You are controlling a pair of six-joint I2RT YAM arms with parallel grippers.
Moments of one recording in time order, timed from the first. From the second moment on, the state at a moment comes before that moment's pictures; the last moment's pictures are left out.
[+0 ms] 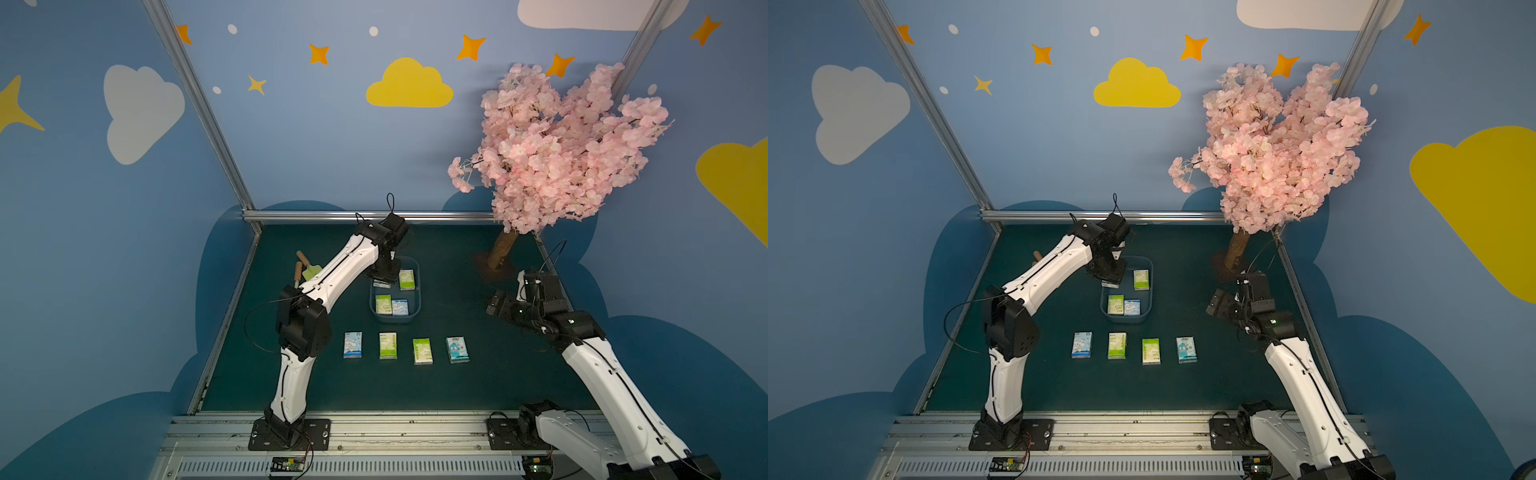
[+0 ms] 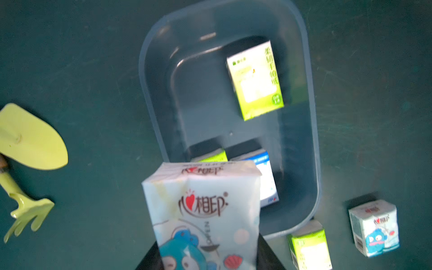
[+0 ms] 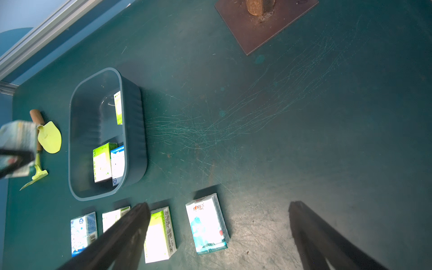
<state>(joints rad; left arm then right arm) -0.57 2.02 2.00 -1.31 -0.07 -0.31 0.24 0.97 0.91 -0.79 0.00 0.54</state>
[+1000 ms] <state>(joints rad) -0.77 1.27 1.03 -1.29 0.02 -0.67 0.24 1.11 0.92 -0.73 -0.04 0.52</state>
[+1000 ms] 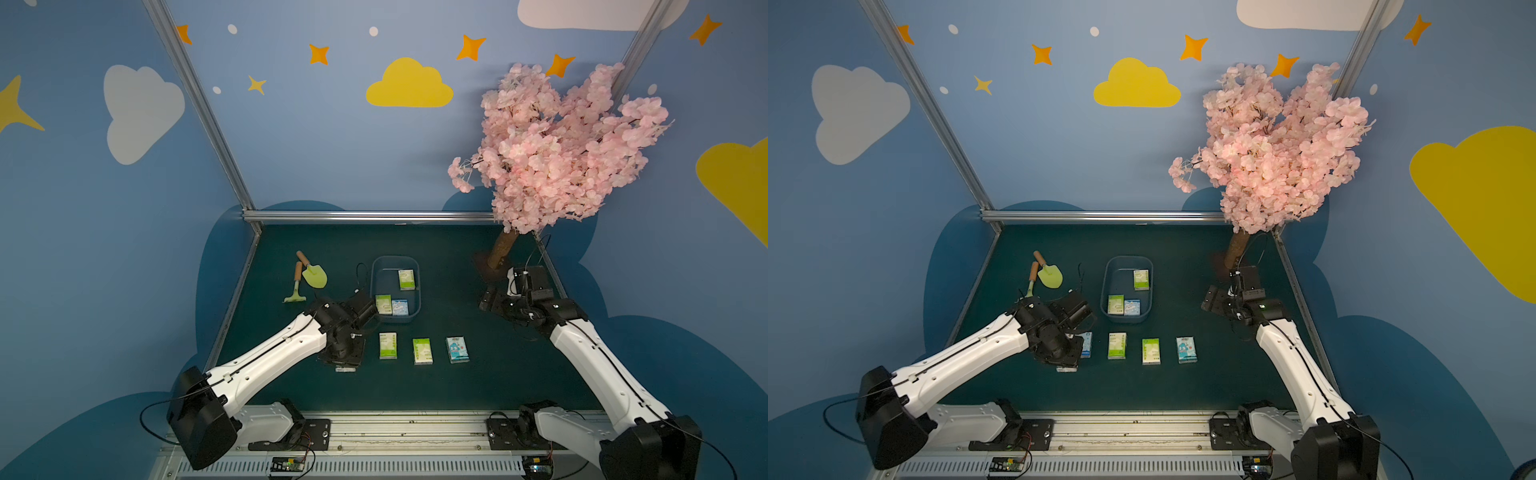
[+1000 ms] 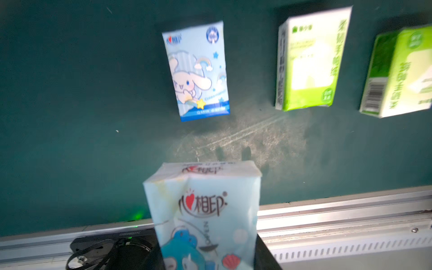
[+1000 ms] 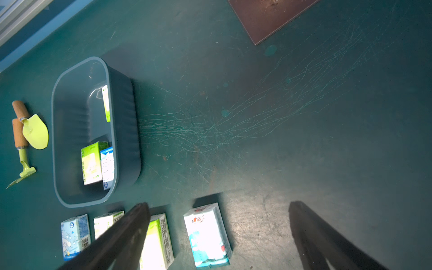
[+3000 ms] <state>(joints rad) -0.79 1.38 1.13 -1.21 -0.13 -0.74 0.18 1.07 0.93 -0.72 -0.05 0.49</state>
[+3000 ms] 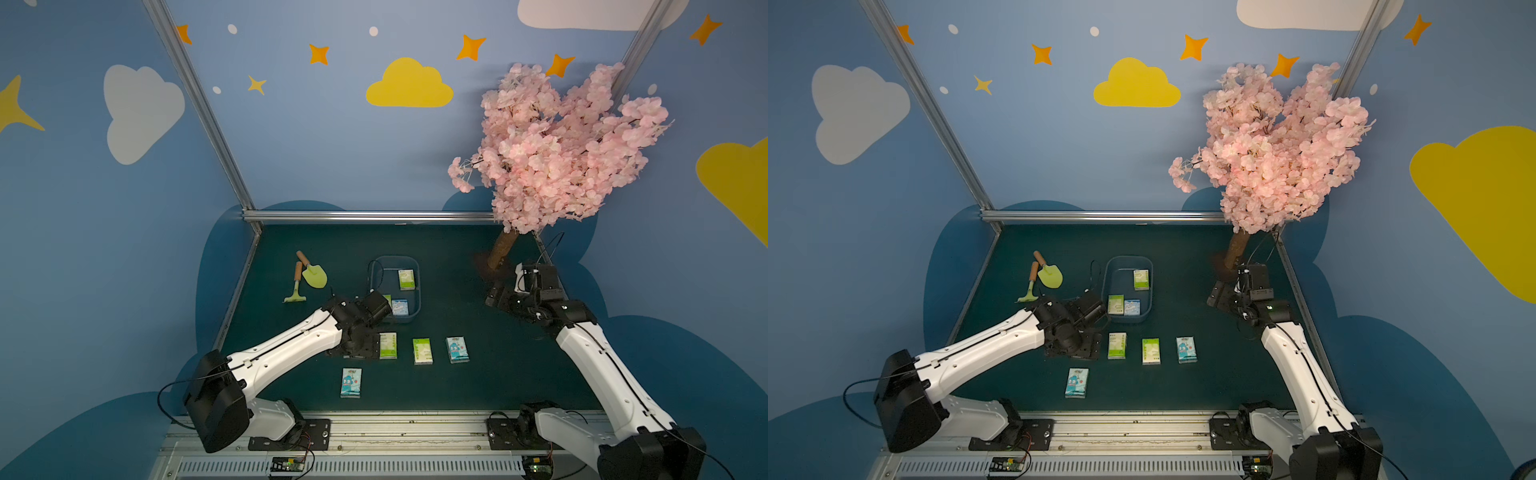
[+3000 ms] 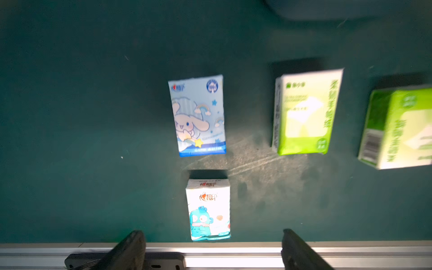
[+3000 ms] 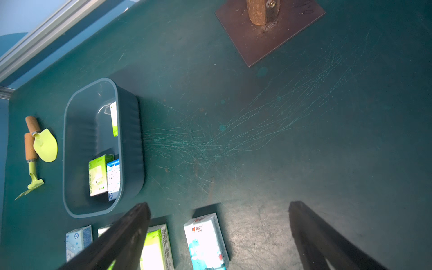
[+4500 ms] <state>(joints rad) -0.54 2.40 2.20 -1.00 0.14 -0.55 0.12 0.83 0.89 -0.82 -0.04 0.50</state>
